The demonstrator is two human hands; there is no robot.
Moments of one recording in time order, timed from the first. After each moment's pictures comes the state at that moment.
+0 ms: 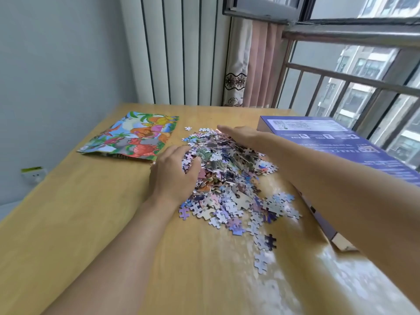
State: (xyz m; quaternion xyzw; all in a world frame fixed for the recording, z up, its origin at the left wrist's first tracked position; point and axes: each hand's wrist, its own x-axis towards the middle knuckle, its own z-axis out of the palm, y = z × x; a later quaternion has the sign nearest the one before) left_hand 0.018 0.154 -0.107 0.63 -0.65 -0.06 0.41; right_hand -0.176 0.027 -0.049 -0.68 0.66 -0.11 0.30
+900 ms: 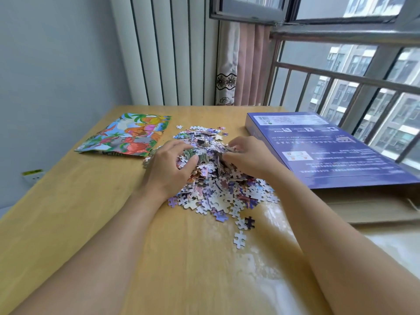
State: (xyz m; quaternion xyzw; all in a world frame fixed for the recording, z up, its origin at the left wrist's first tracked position) left_hand 0.012 0.166 -0.098 0.56 -0.71 -0.08 0.41; right_hand -0.205 0.150 -0.056 -0.73 0.61 -0.25 0.16
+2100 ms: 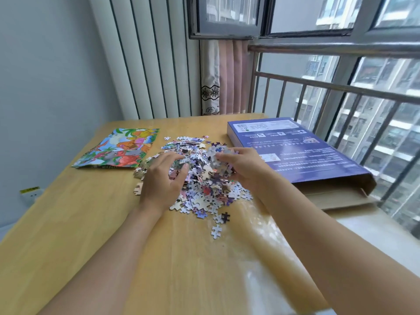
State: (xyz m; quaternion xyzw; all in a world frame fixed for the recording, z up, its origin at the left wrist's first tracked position) left_hand -0.015 0.197 -0.091 0.52 -0.72 -0.03 0.46; right_hand -0.227 0.199 -0.032 -0.44 0.52 -0.48 0.56
